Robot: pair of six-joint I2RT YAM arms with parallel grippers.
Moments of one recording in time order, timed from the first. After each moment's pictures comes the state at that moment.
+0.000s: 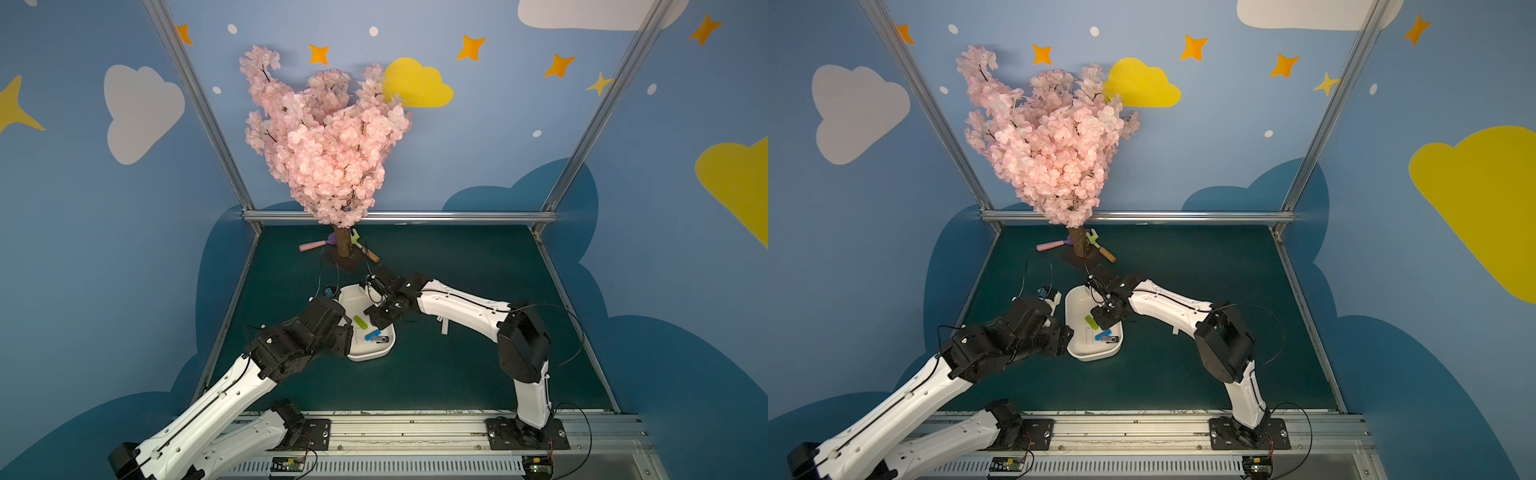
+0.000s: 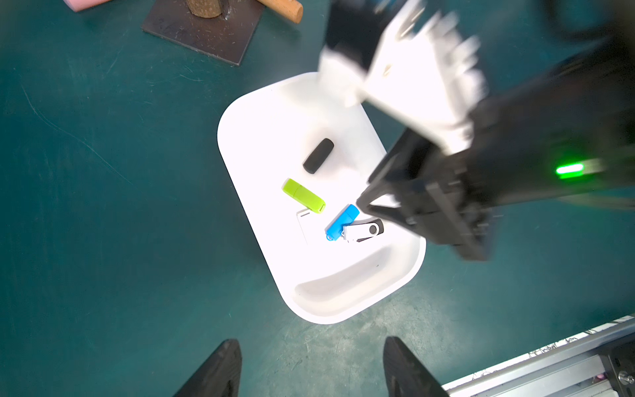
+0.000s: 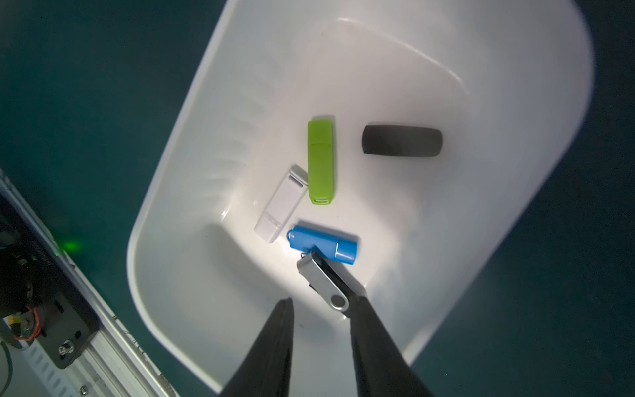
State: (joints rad) left arm -0.71 0.88 0.96 -1.02 -0.20 -0.45; right arm 0.97 1.93 1.61 -0.78 -0.11 0.21
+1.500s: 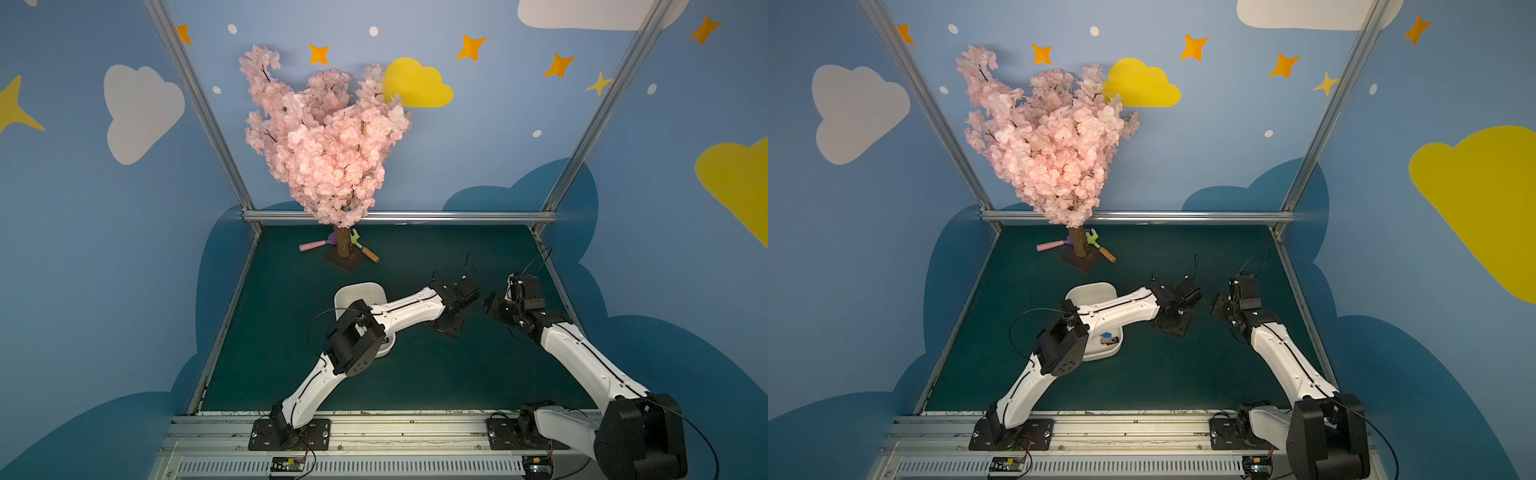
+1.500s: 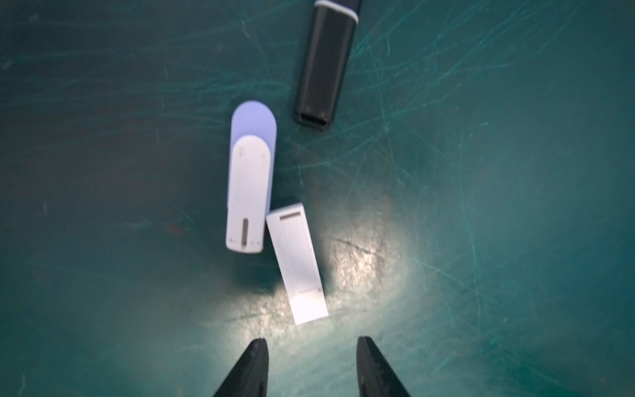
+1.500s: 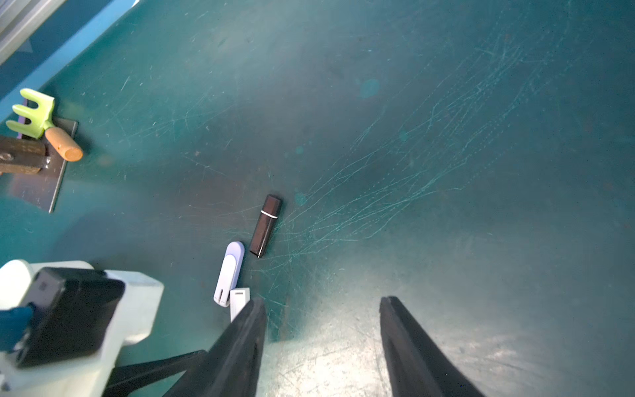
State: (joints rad) left arm -0.98 2.33 2.00 -0.98 -0.02 -0.58; right arm 0.19 1.17 0.72 -0.42 0.00 0.55
